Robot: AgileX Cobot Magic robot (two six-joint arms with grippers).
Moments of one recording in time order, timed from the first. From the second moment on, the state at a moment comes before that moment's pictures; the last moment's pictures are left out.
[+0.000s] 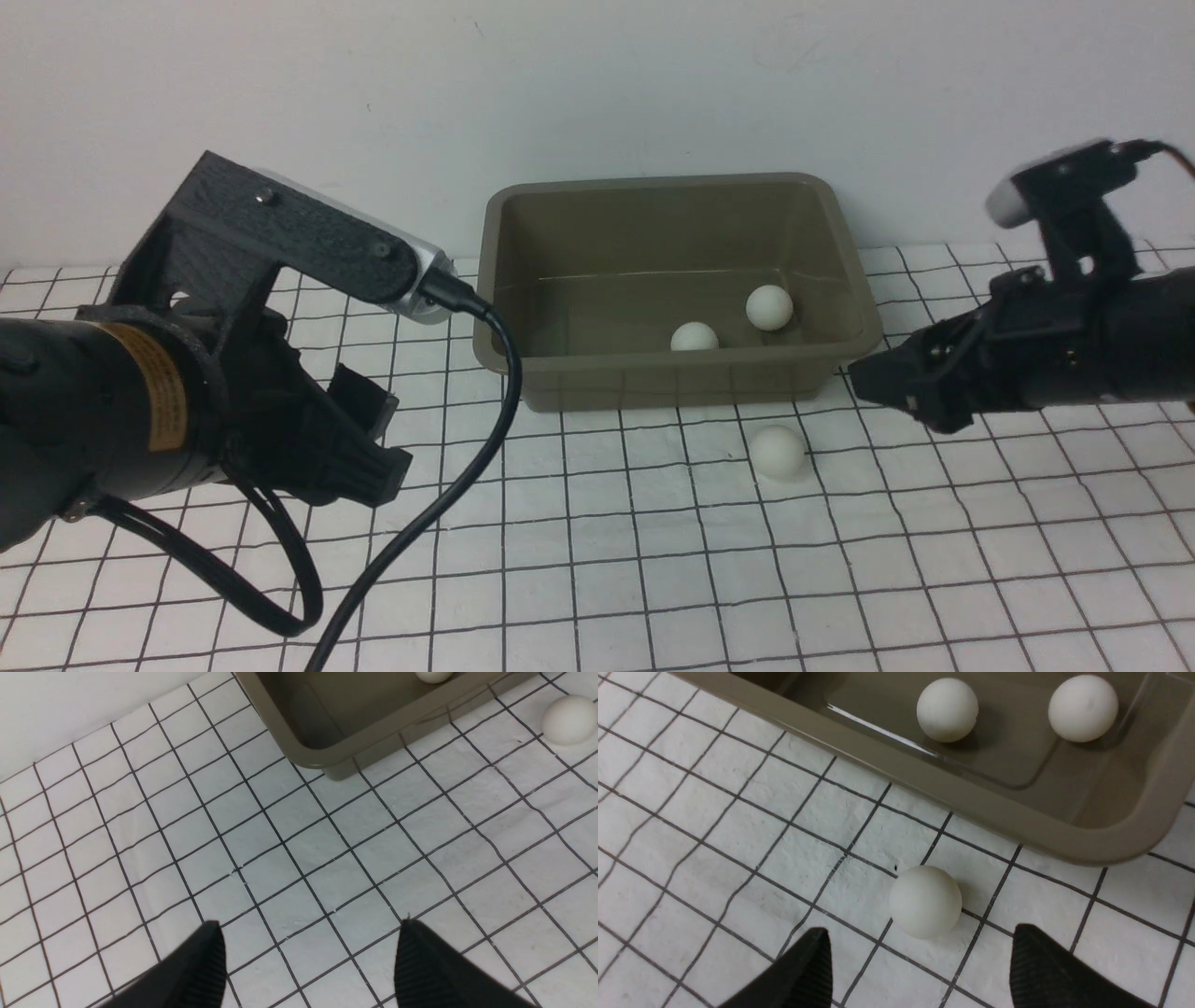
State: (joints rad) right arm 0.22 1.54 -0.91 0.95 0.54 -1.10; left arm -0.63 1.09 -0.88 0.39 0.70 -0.38
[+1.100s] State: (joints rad) right arm 0.32 1.91 -1.05 1.01 0.38 -1.12; left arm -0.63 1.09 -0.88 0.39 0.70 -0.39
